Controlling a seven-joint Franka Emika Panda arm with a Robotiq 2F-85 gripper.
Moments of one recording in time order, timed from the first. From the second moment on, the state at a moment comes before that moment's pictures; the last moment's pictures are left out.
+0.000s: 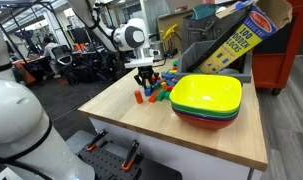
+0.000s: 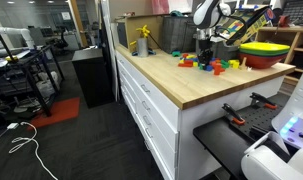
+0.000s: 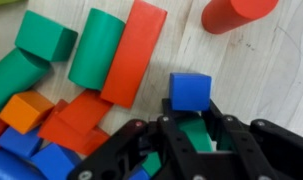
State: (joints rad) arm -0.05 0.21 -0.03 -2.30 -0.07 2.36 -0.29
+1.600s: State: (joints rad) arm 0.06 0.14 0.08 -2.32 0.10 2.35 -0.02
